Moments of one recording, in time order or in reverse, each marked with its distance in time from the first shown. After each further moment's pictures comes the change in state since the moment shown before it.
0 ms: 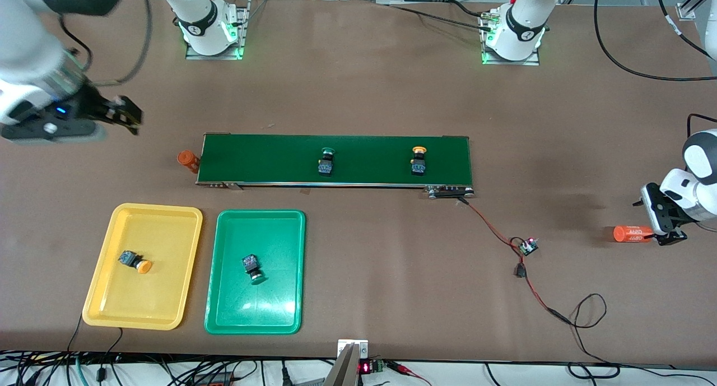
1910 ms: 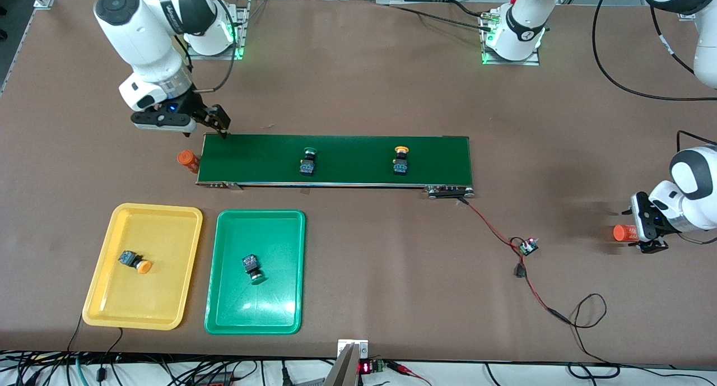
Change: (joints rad) left arm -0.009 0.151 -0.002 0.103 0.000 0.000 0.133; right arm -0.011 -0.108 0.221 -0.647 0.164 0.711 0.431
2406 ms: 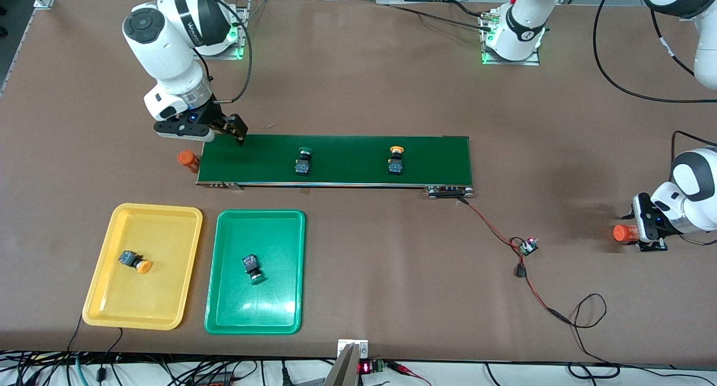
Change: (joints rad) left arm 0.005 0.014 0.000 0.025 0.000 0.000 0.018; right arm 0.044 0.071 0.010 0.000 0.000 0.050 0.083
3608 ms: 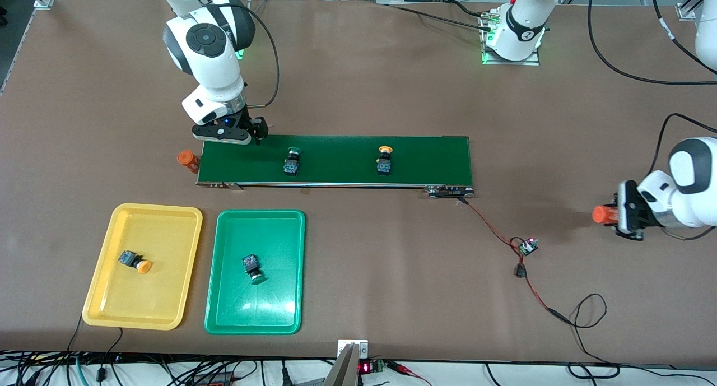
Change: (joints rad) left arm -0.027 -0.183 -0.147 -0.120 -0.001 -0.254 -0.103; right arm 0.017 0.110 0.081 0.065 -0.273 -0.090 0.215
